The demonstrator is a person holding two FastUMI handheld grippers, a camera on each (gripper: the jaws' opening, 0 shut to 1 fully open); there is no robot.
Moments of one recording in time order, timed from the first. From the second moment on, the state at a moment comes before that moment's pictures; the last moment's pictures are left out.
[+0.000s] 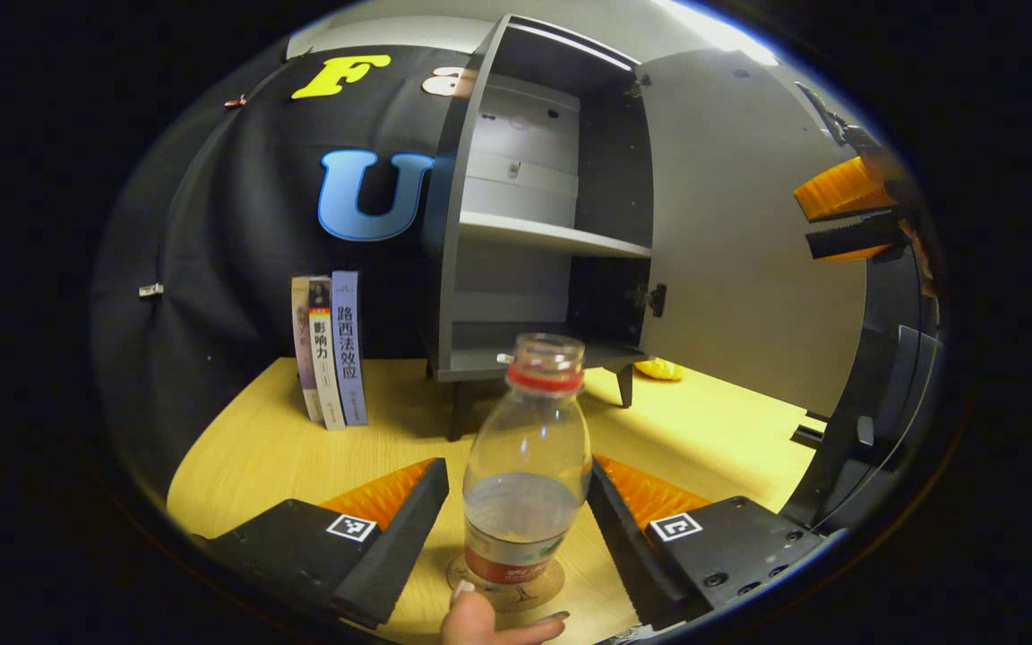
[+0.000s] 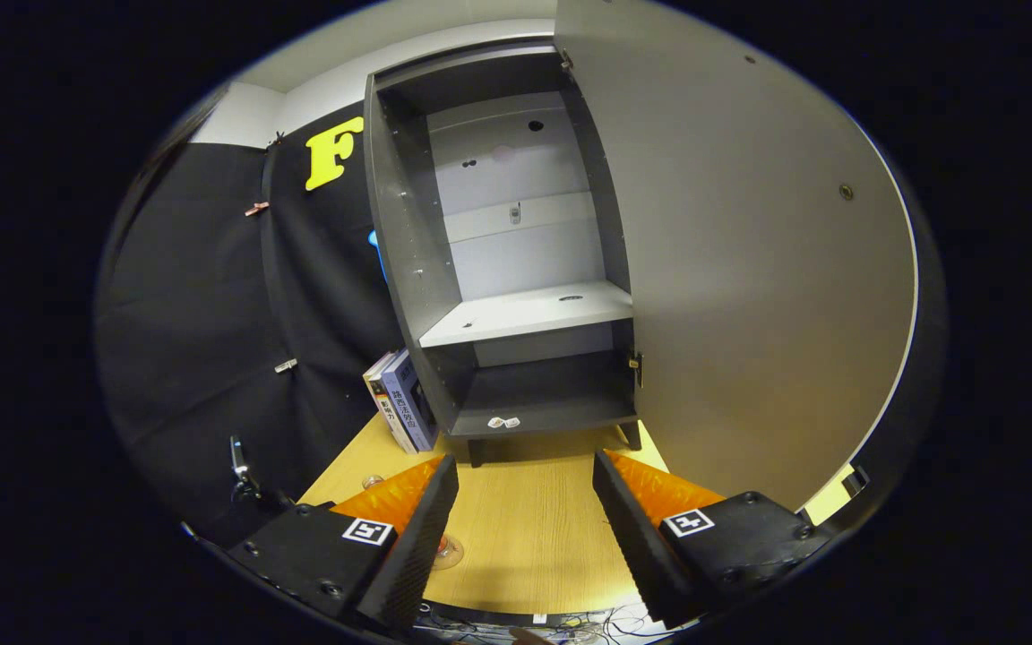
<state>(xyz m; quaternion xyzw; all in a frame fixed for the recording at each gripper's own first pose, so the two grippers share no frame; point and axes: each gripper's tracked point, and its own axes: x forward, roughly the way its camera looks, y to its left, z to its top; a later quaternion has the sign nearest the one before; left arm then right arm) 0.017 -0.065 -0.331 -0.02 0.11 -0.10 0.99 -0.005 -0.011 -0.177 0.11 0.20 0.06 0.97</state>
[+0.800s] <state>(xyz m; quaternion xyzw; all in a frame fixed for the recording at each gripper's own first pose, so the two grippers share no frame) -0.013 -0.165 -0.118 -0.04 0.04 -0.22 0.97 -0.092 -0.148 -0.041 0.05 0.09 -0.08 0.99</state>
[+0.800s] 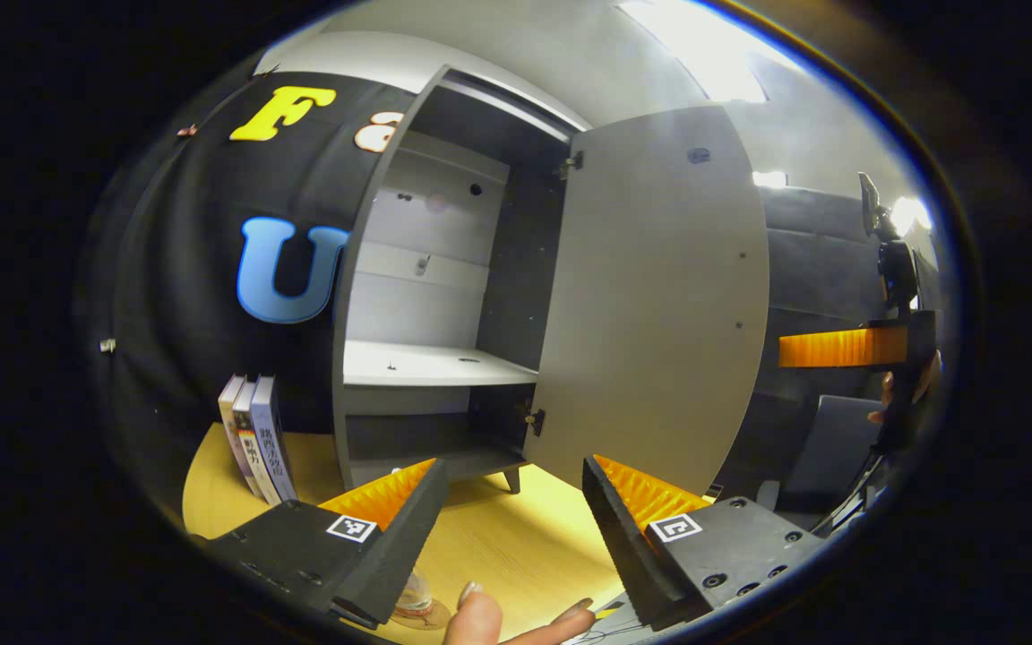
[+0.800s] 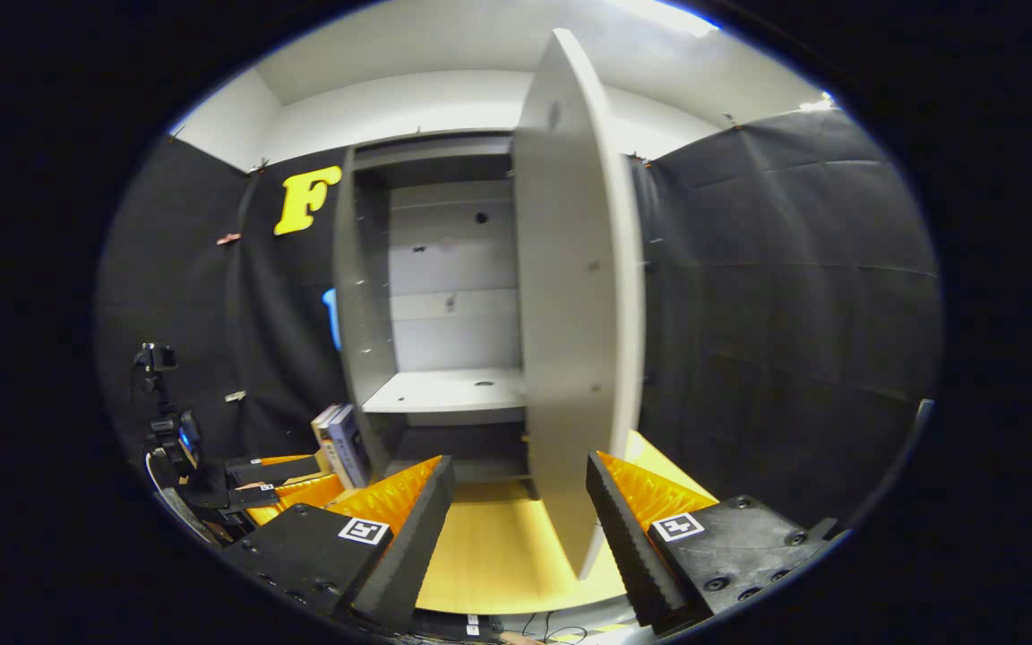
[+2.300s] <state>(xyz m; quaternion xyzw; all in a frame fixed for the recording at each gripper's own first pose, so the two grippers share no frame) 0.028 -0.131 -0.093 -0.01 0.02 -0.14 0.99 0.006 -0.061 -0.027 0.08 0.08 0.17 0.98</state>
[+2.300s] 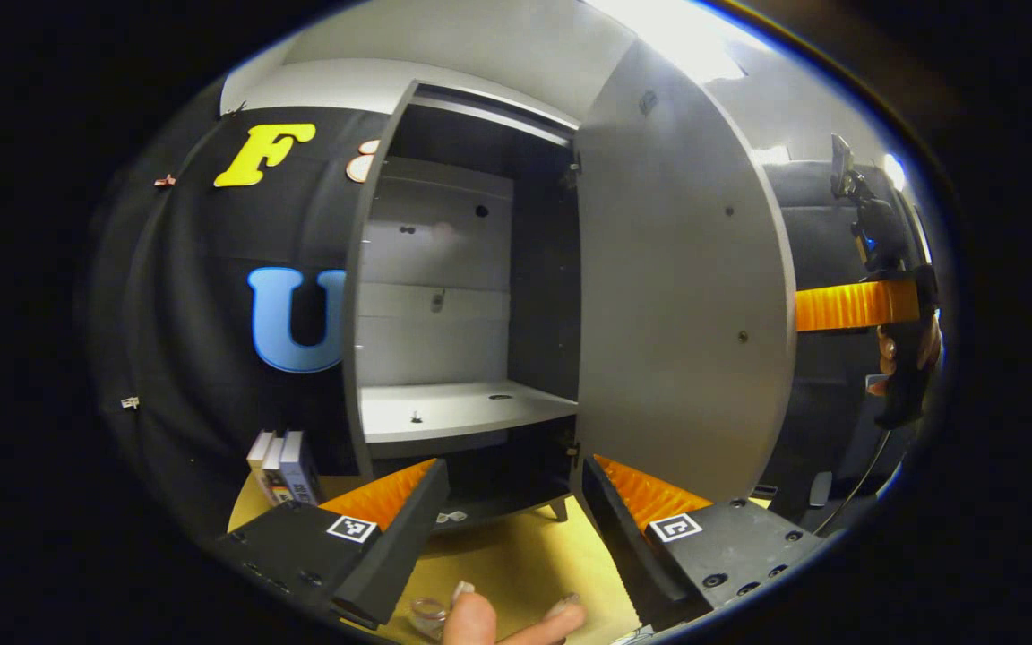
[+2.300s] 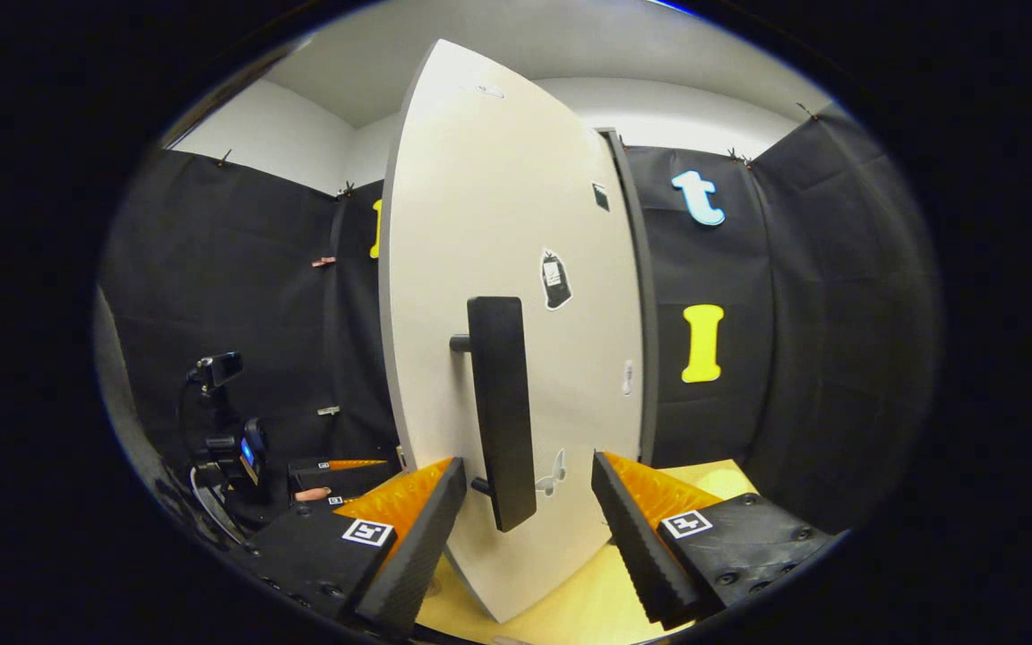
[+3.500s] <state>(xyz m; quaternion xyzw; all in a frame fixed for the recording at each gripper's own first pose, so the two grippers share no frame) -0.024 -0.046 -0.062 -0.04 0.00 0.01 1.00 0.066 -0.060 -0.042 0.04 0.01 0.13 0.99</state>
